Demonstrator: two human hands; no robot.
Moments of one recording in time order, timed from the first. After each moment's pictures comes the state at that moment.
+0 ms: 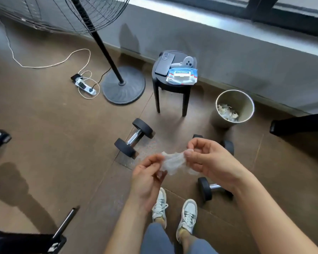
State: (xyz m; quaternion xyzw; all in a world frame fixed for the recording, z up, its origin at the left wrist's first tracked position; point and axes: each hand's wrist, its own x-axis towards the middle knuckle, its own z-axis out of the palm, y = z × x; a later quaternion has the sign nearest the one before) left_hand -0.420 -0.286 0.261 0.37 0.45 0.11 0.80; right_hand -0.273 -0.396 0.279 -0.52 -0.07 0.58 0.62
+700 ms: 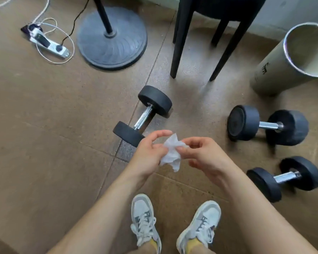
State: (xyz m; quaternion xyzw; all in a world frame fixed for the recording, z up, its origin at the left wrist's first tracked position) left_hand -0.468 -0.061 -0.105 0.58 0.37 -0.11 0.72; right_hand -0.381 -0.191 -0.100 -0.69 0.06 0.52 0.51
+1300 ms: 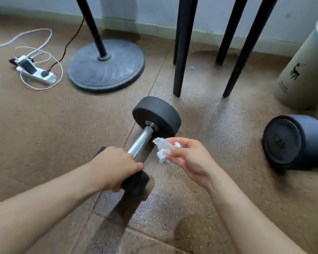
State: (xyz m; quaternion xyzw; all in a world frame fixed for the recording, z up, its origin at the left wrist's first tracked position) left_hand -0.445 0.054 -0.348 0.94 -0.11 -0.29 -0.16; right_hand -0.344 -0.121 -0.373 -0.60 0.02 0.42 0.68
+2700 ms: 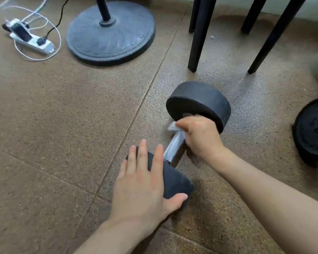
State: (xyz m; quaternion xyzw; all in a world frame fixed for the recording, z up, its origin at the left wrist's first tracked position) left_hand -0.492 -0.025 -0.395 0.97 0.21 -0.12 0.07; right_hand -0.306 -0.098 -0.456 -0.85 -0.46 0.01 0.27
